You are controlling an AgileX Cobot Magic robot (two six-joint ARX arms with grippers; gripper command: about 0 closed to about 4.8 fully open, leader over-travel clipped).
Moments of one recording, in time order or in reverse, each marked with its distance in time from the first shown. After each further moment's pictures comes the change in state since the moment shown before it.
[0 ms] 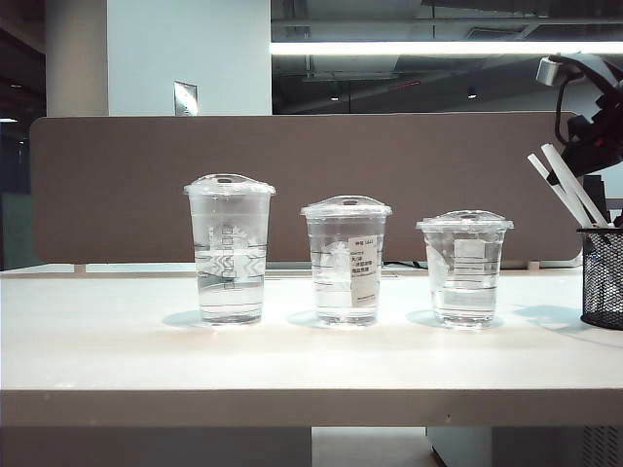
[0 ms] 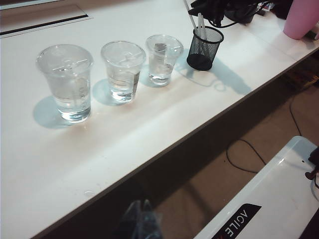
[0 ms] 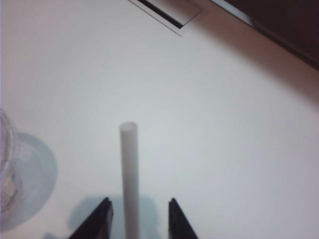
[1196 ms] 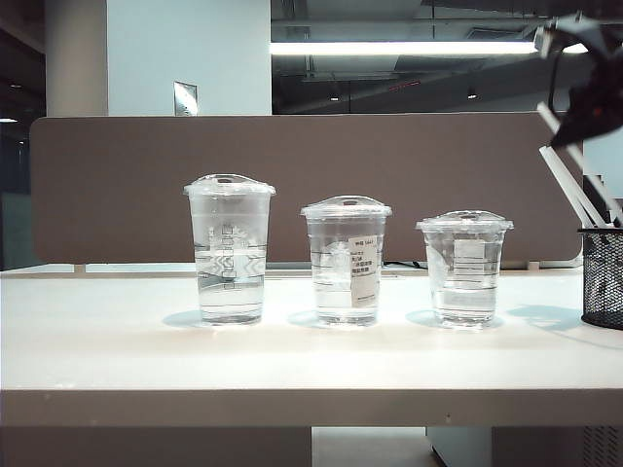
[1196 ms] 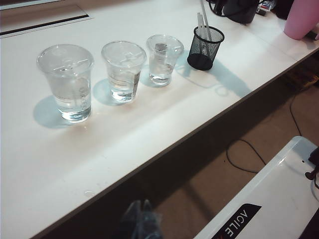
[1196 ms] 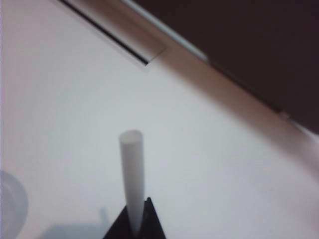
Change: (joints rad) left arm 0.000 0.000 0.000 0.000 0.000 0.000; right arm 0.026 -0.079 0.002 0.072 0.080 0.015
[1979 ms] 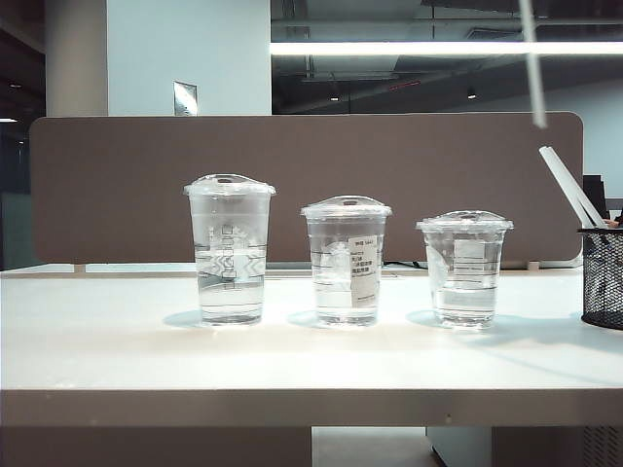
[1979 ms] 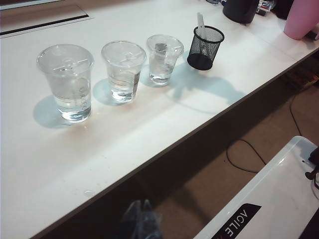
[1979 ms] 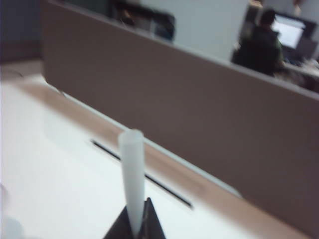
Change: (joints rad) left arm 0.000 0.000 0.000 0.000 0.000 0.000; right arm 0.174 -0.287 0.053 0.087 -0.071 0.352
